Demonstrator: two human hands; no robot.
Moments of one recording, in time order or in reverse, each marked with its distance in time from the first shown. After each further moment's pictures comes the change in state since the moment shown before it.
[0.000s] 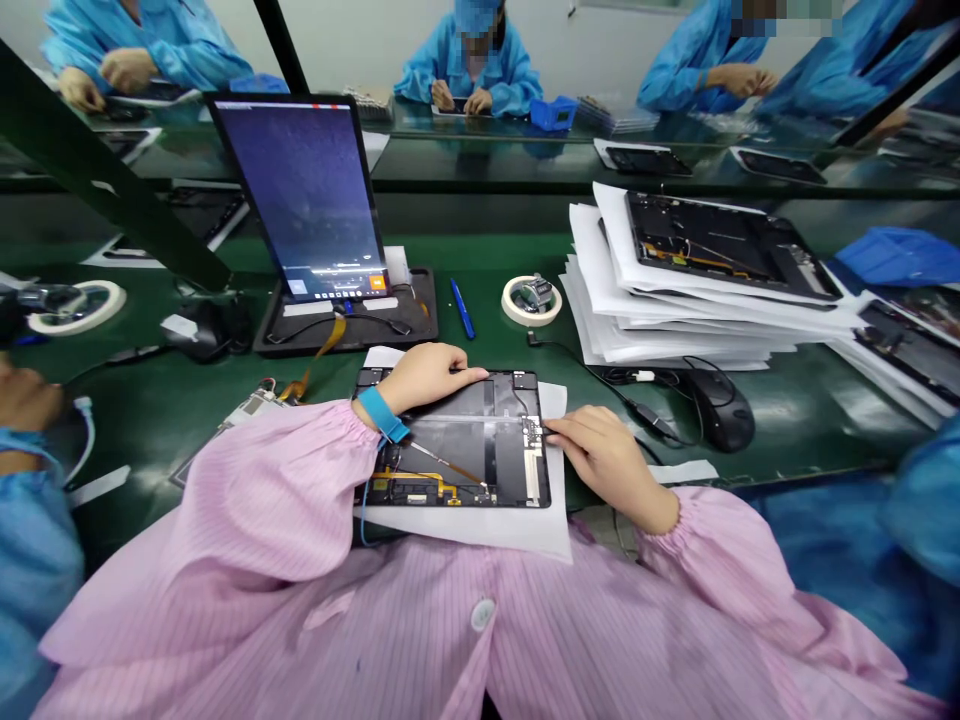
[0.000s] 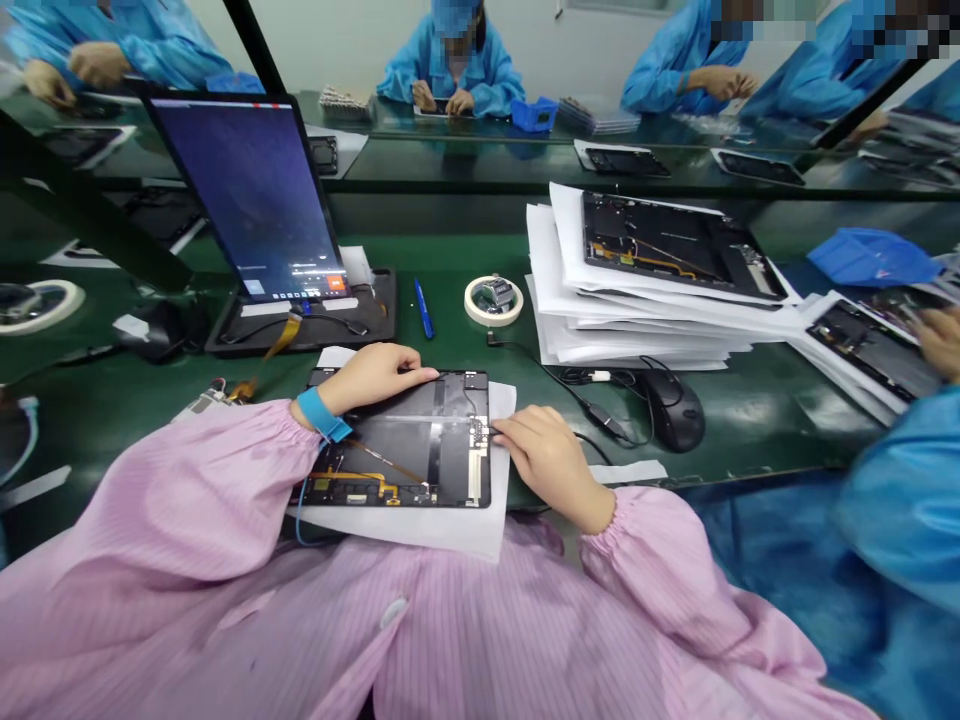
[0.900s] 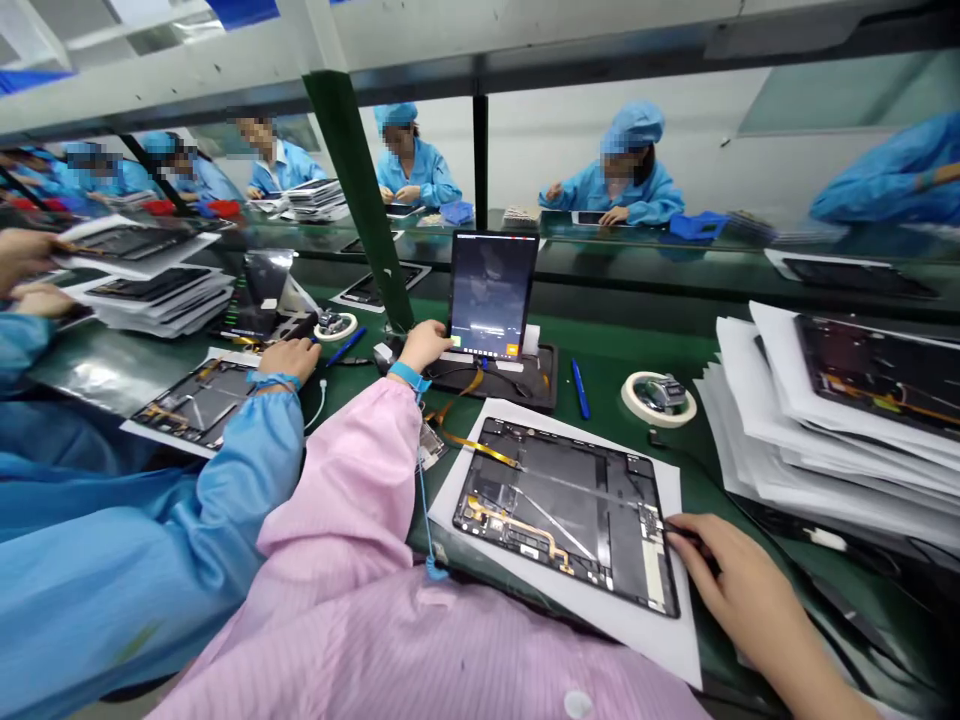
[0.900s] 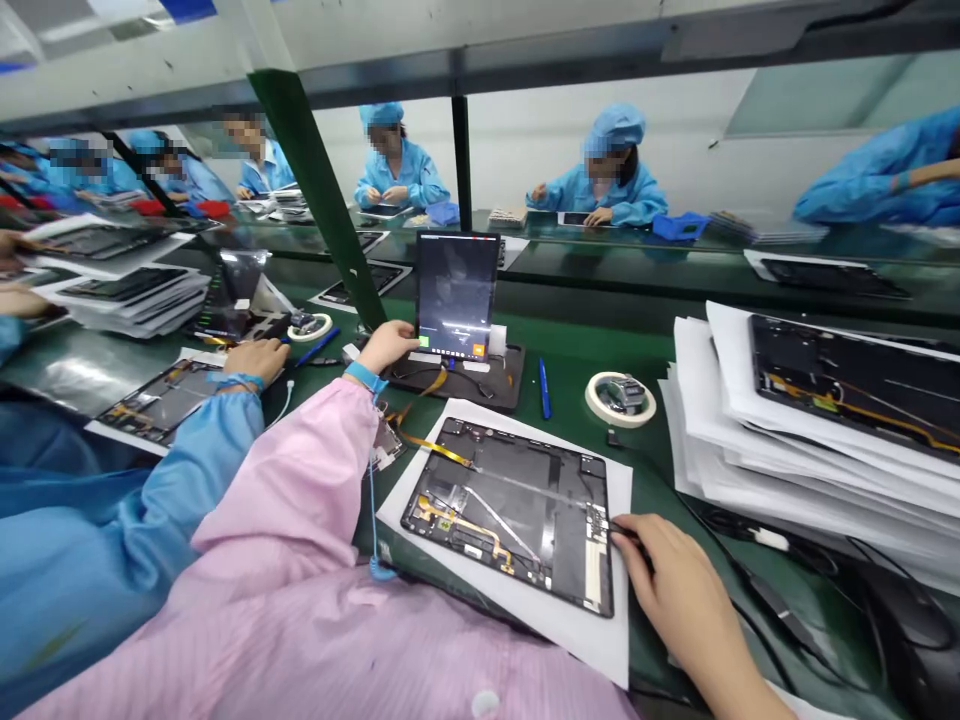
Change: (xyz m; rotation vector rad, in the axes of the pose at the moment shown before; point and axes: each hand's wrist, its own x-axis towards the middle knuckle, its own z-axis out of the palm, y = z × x) left_hand -0.029 -0.144 -0.128 -0.082 0.682 -0.675; right_hand 0.003 0.051 0.020 -0.002 -0.040 0.123
